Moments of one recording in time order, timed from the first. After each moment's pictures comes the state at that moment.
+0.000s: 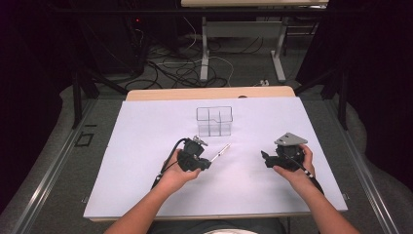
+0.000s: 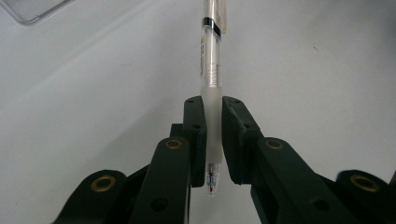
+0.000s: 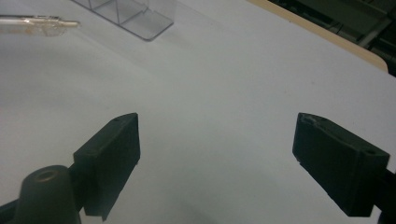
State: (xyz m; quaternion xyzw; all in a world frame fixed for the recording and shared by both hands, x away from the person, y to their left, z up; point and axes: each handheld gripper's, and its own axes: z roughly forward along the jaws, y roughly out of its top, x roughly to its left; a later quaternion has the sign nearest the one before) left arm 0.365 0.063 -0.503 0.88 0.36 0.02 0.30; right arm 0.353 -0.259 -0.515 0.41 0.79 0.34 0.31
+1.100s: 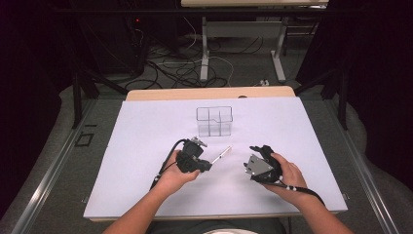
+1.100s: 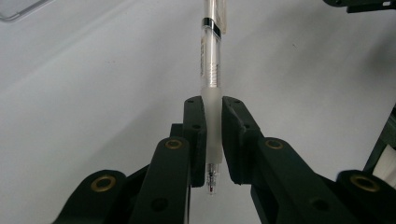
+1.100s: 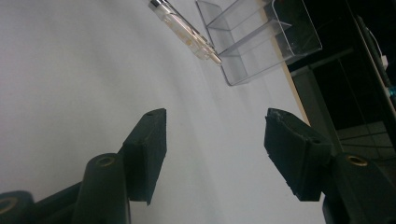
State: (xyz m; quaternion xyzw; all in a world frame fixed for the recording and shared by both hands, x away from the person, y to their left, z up) left arm 0.360 0.064 -0.500 0.88 0.35 0.00 0.31; right arm 0.316 -0.192 -0.511 0.09 0.88 0.25 0.39
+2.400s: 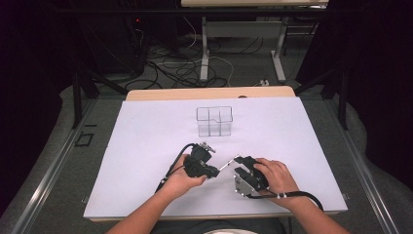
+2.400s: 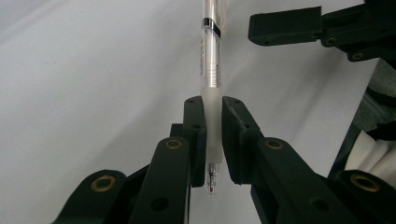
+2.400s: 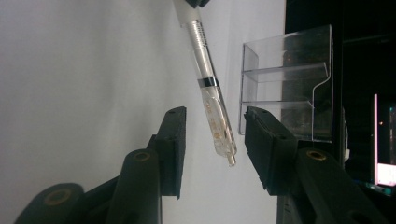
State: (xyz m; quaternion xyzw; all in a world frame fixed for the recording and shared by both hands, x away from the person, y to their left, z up) left arm 0.349 0.042 -0.506 0.89 0.33 -0.04 0.31; right arm 0.303 -0.163 -0.530 -0.14 0.87 0.18 0.43
